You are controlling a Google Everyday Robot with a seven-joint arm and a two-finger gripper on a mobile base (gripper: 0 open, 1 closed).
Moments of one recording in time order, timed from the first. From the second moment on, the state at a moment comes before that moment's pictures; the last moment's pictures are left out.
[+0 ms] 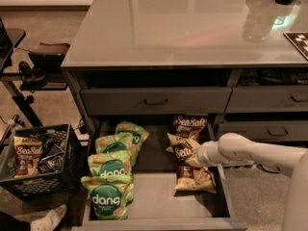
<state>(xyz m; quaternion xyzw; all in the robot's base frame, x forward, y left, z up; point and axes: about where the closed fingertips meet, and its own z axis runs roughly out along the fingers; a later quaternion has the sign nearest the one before) 0.599 -0.179 0.424 -0.45 0.84 0.11 0.28</state>
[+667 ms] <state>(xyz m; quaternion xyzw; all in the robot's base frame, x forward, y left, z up) 0.538 -0.193 0.495 -0.49 0.79 0.18 0.31</state>
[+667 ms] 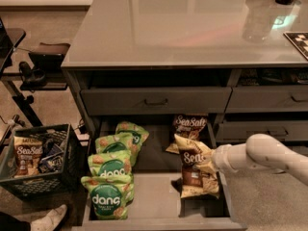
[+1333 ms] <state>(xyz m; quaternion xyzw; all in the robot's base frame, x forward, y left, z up) 0.518 -0.190 0.595 -0.55 0.74 0.19 0.34</state>
